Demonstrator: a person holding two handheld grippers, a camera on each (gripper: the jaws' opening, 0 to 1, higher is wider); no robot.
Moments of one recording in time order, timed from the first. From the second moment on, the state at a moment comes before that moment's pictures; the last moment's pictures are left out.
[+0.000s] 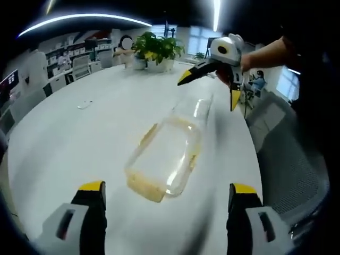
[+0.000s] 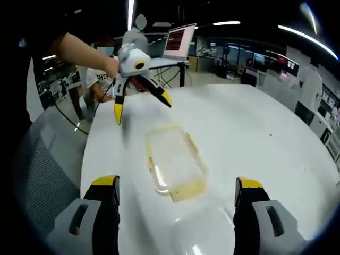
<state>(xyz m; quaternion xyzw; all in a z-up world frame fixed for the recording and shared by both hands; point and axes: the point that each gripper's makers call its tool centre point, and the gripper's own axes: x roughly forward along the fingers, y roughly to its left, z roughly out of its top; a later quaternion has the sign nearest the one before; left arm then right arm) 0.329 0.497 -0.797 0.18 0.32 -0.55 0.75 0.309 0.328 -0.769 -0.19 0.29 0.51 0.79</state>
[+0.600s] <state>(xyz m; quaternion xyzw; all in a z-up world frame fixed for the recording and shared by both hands) 0.345 0.493 -0.821 0.23 0.34 -0.58 0.70 0.320 0.334 -0.803 -0.24 0.33 0.54 0.73</state>
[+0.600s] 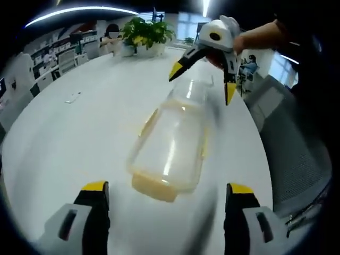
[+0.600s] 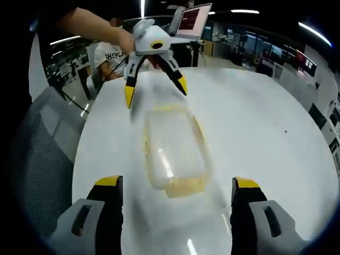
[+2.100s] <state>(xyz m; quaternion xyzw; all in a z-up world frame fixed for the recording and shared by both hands) 0.349 0.488 -0.837 0.35 0.36 -0.62 0.60 0.328 0.330 -0.844 -0.33 0.42 0.54 0.64</state>
